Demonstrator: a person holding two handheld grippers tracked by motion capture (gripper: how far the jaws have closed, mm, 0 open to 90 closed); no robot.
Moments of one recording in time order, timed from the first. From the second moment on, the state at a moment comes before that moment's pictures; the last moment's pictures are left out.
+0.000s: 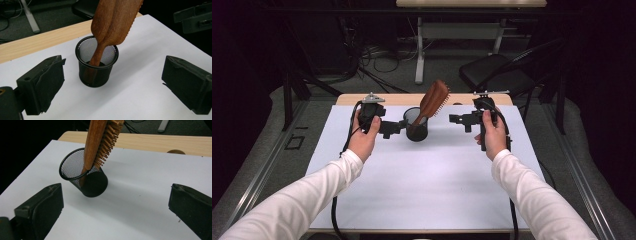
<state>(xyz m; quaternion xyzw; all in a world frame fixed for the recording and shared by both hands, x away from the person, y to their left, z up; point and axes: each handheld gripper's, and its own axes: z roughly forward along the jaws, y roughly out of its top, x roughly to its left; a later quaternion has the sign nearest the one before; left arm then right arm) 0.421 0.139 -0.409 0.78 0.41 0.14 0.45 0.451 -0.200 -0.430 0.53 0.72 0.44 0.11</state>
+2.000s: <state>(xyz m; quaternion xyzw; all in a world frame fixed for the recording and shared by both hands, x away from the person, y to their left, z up) 0.397 0.168 -0.409 0.78 0.39 0.16 0.47 0.379 -0.273 -0.469 0.54 0.69 0.47 0.12</state>
